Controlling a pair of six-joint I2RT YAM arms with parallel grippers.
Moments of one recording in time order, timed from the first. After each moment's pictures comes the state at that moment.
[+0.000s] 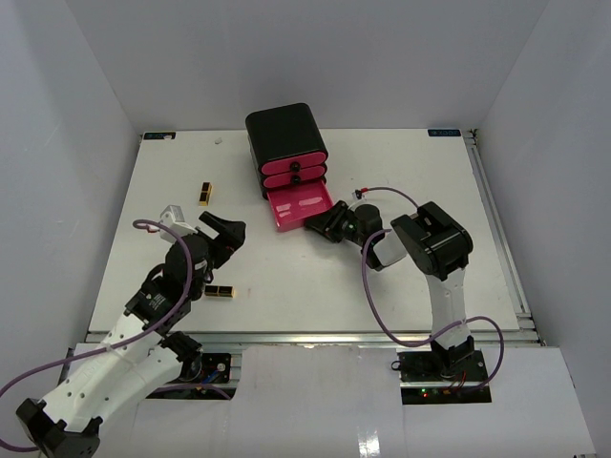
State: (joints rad) left arm -0.62 0.63 0.66 -0.40 -0.49 -1.02; right arm 0.54 2.12 0.81 1.05 -0.30 1.16
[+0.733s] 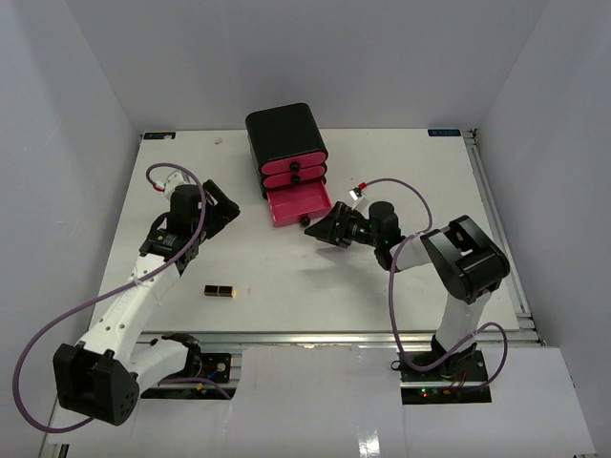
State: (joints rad) left arm -0.29 1.05 0.88 -0.43 -0.23 -0.80; right arm 0.52 1.84 0.68 0.91 -0.59 0.95
